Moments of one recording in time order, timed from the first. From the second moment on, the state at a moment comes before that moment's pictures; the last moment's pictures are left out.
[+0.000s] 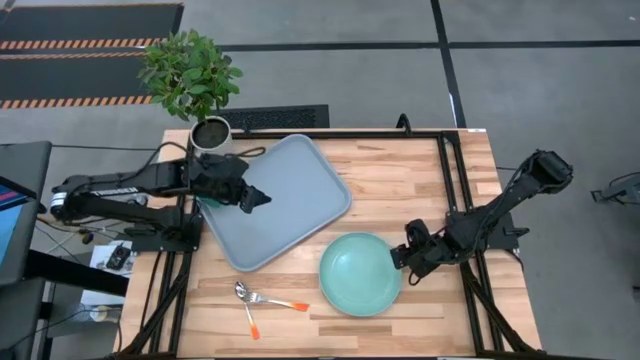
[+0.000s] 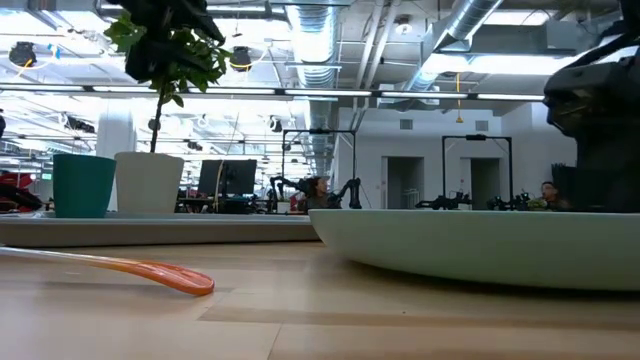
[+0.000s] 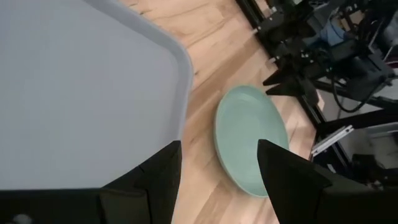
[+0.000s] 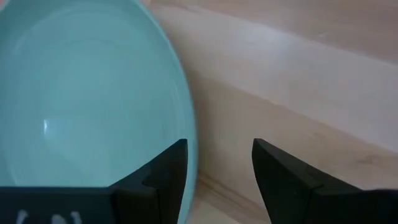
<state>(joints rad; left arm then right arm) 0.13 0.90 0.87 -0.59 0.03 -0.87 0.58 1.22 0.55 -0.53 0.34 1.76</state>
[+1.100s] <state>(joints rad) -0.02 0.95 0.85 -0.58 0.22 -0.73 0.58 1.35 0.55 -0.39 0.34 1.69</state>
